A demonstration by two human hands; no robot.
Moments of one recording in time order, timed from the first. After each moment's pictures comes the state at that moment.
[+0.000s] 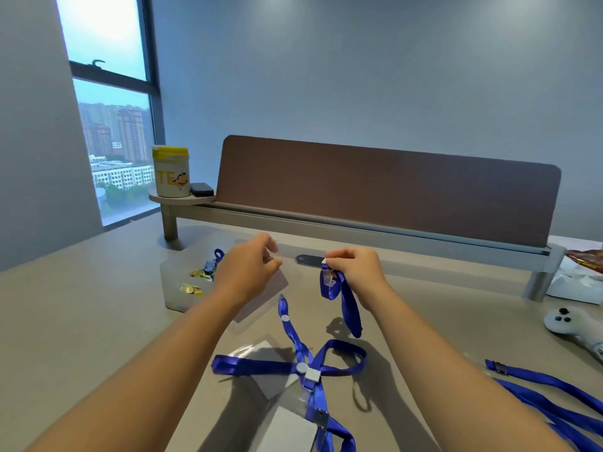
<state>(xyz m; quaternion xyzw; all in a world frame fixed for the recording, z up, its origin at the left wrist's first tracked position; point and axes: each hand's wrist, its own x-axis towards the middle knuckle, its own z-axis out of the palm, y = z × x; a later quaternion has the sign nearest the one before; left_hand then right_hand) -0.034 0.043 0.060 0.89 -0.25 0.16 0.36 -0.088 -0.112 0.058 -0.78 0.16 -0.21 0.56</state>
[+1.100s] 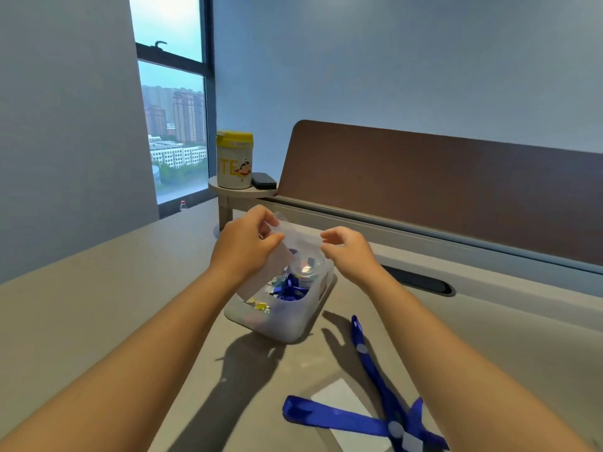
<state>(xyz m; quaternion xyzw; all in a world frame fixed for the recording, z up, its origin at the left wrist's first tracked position) 0.080 0.123 0.066 0.87 -0.17 0.21 0.42 0.065 -0.036 0.055 -0.88 0.05 -0.14 0.45</state>
